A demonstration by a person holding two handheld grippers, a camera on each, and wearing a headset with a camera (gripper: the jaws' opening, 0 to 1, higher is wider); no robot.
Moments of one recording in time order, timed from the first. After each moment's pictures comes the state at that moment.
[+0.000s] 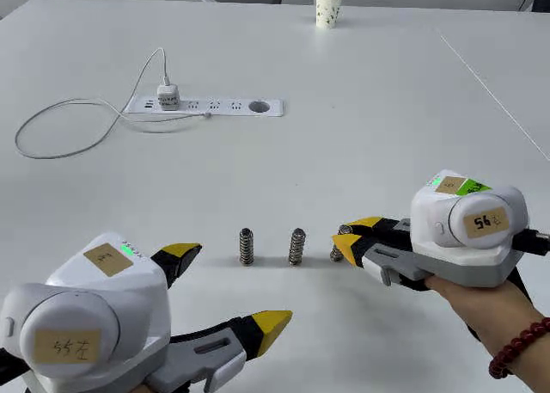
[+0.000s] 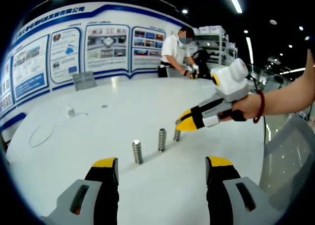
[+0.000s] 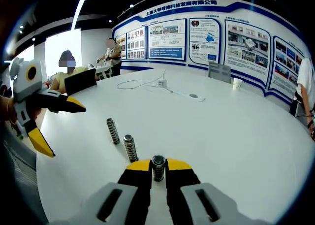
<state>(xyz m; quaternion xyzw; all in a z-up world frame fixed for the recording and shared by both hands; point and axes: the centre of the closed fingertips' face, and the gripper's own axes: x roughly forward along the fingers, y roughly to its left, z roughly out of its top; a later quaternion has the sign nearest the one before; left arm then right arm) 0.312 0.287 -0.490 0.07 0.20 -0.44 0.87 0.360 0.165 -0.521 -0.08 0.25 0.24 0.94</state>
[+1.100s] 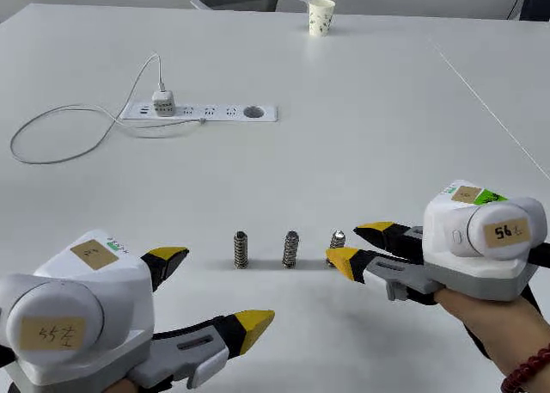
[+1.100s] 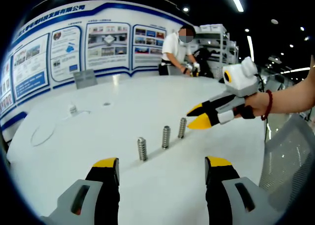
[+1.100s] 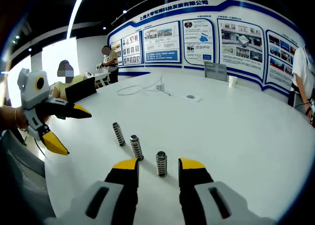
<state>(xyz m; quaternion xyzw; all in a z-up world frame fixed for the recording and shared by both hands) 0.315 0.297 -0.490 0.08 0.21 -0.43 0.87 0.339 0.158 -0.507 -0.03 0.24 0.23 0.94</state>
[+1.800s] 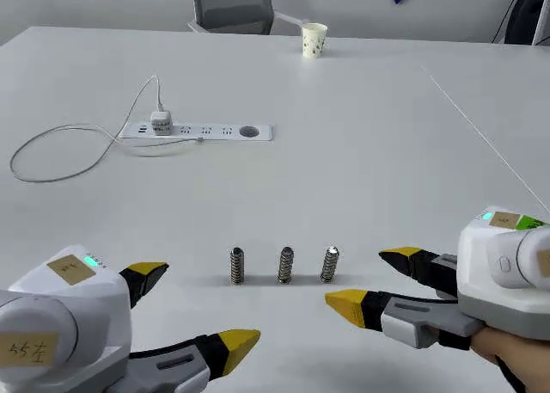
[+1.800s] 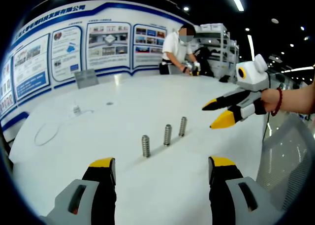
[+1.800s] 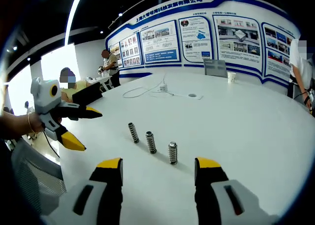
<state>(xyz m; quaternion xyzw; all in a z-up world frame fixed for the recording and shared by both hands) 0.309 0.311 -0.482 0.08 0.22 -0.43 0.87 0.298 0.160 -0.485 -0.01 0.25 0.23 0.94</state>
